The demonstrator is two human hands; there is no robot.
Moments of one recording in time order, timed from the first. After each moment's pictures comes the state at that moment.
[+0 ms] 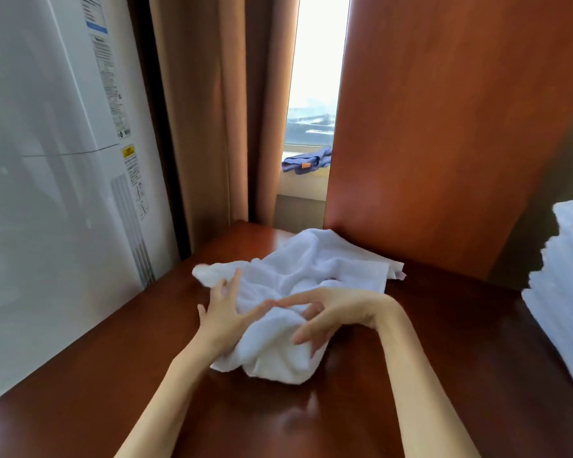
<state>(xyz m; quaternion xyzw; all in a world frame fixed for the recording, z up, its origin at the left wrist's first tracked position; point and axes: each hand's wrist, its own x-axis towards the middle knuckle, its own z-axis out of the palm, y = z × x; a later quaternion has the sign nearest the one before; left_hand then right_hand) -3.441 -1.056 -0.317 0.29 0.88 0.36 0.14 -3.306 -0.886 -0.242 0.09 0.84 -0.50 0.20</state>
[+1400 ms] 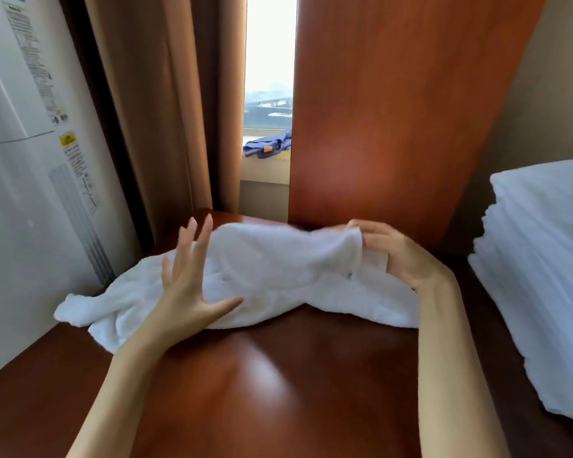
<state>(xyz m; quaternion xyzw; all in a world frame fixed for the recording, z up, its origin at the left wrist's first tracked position) -3.431 -1.070 -0.280 0.49 0.79 0.36 -0.04 -3.222 -0.820 -0.213 0.02 0.78 -0.61 -0.15</state>
